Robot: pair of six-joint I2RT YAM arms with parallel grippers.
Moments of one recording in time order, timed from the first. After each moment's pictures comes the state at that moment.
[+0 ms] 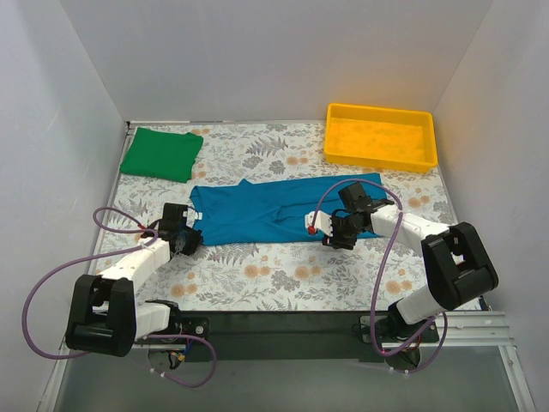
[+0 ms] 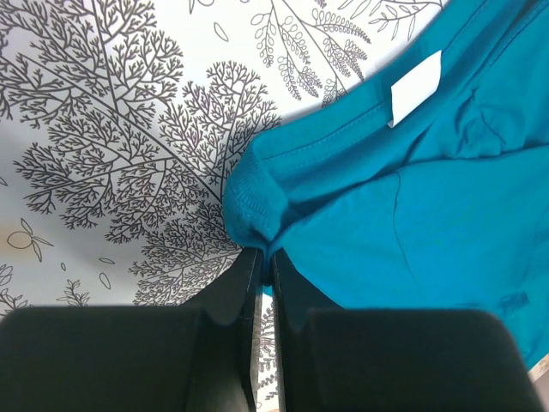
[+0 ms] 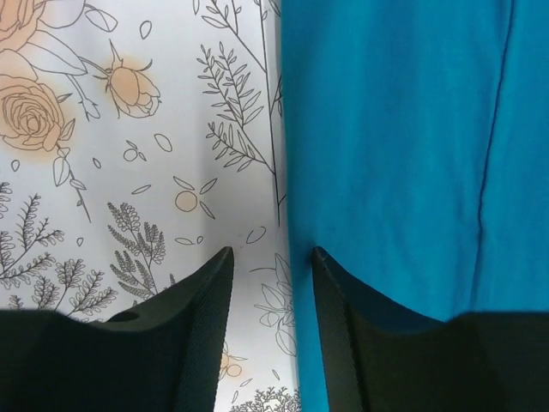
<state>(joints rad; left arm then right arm) -0.14 1.21 0.50 -0.32 -0.13 -1.21 0.46 1.51 0.80 -0.52 -0.42 -1.10</state>
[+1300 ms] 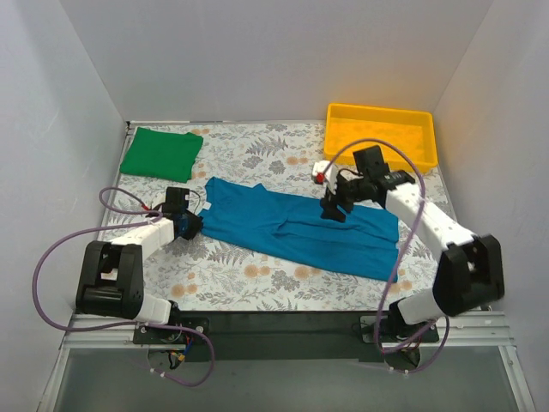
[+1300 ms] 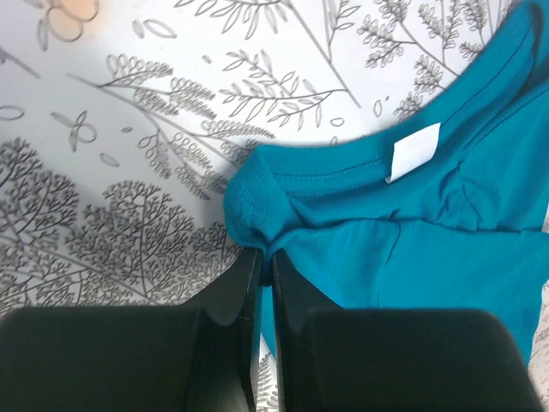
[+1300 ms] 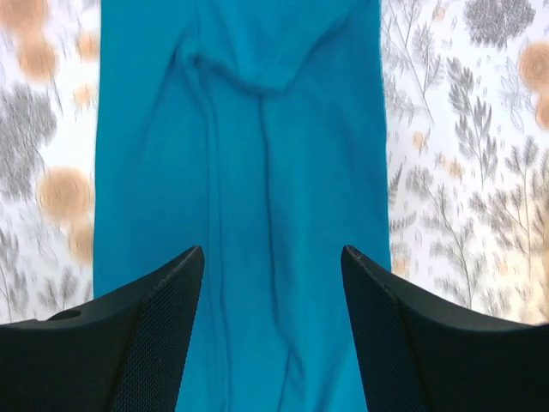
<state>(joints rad) -0.12 1.41 0.63 -0.24 -0.15 -1.08 0.38 1.35 1.02 -0.61 -0.60 -0.88</state>
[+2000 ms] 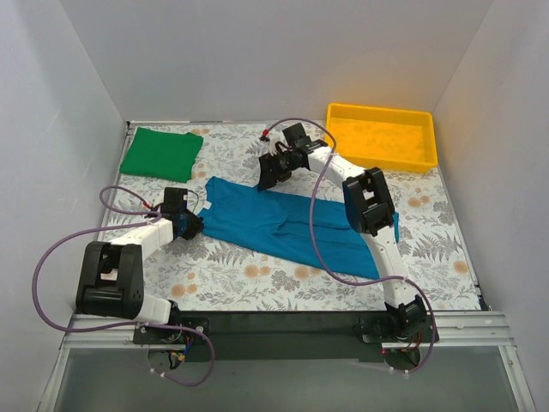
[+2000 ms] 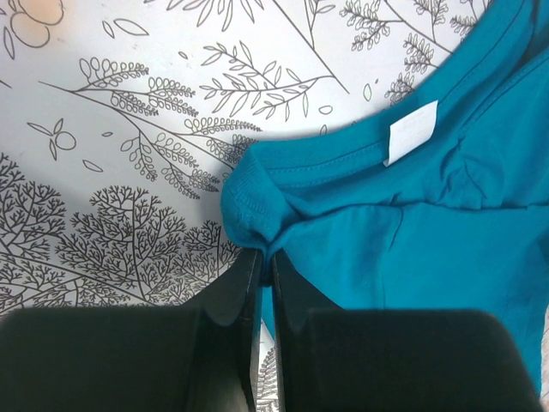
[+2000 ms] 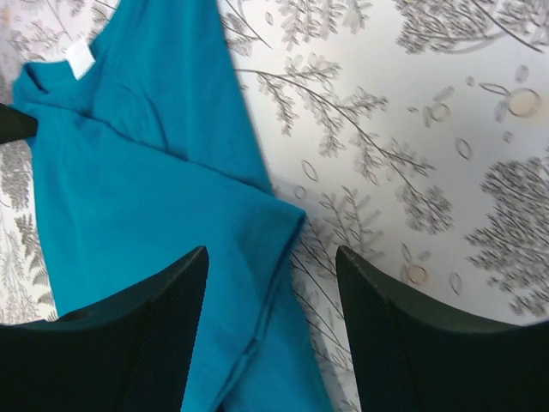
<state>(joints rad) -0.11 1.43 0.64 -0.21 -0.10 -1.01 0.52 2.48 2.07 -0.51 -0.70 0.00</state>
